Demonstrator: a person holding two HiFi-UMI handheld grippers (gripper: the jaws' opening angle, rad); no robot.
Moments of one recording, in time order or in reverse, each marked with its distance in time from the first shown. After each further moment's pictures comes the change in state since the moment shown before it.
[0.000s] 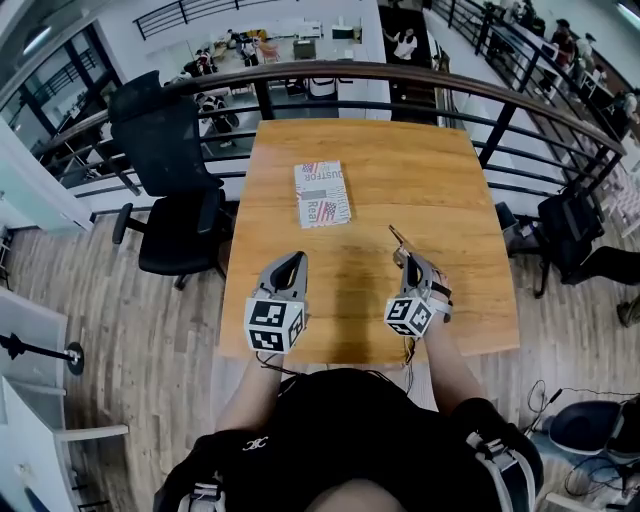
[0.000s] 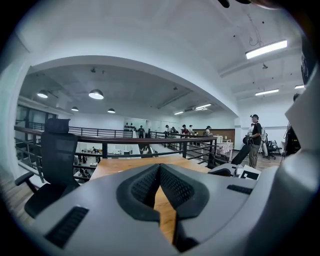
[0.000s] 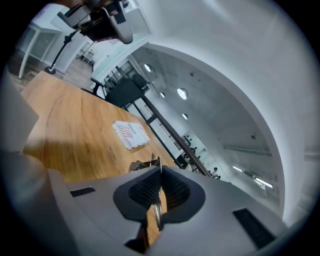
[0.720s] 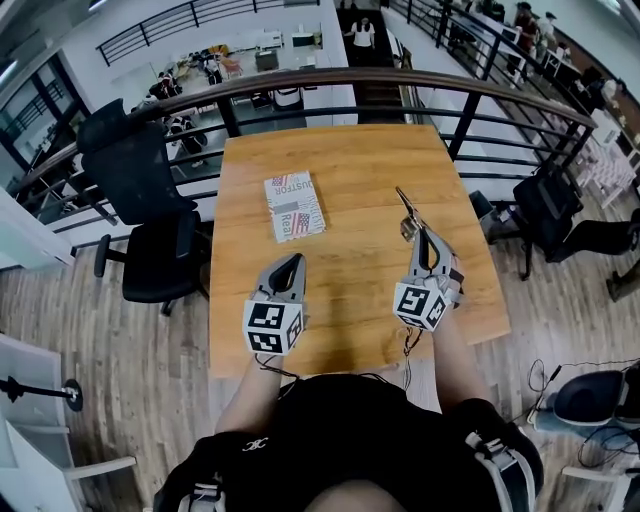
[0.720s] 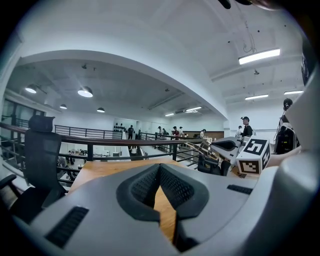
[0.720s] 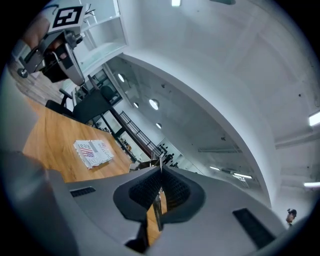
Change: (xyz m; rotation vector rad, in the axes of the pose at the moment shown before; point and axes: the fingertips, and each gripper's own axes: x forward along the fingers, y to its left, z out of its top) left arm 0.043 -0.034 0.012 0.013 -0.018 -0.124; right arm -0.036 -0.137 0.033 0.159 -0.120 -0.288
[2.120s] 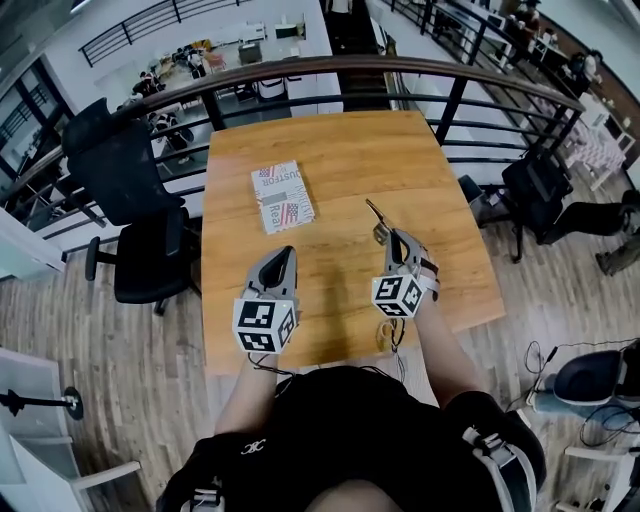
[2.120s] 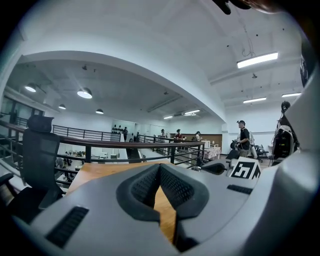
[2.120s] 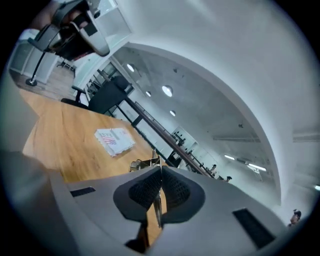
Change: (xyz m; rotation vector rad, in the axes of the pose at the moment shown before) left arm -0.010 -0.005 0.005 -0.011 -0.029 -0.020; right arm 0.005 0.079 -0.045 -0.015 0.156 0.186
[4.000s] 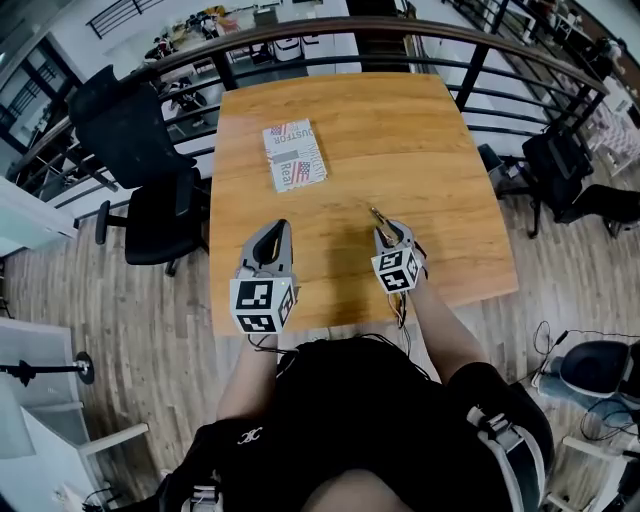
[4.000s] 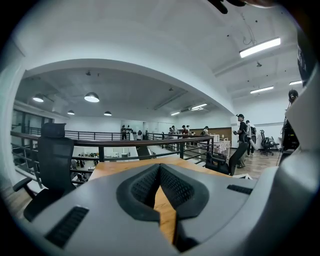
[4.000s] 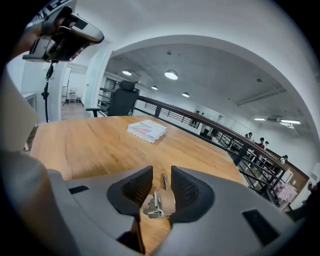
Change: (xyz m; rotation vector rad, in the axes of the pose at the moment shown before) left arm -0.032 0.004 -0.013 0.042 0.038 0.117; right arm 0.004 0.121 -0.073 0.300 0.139 0.373
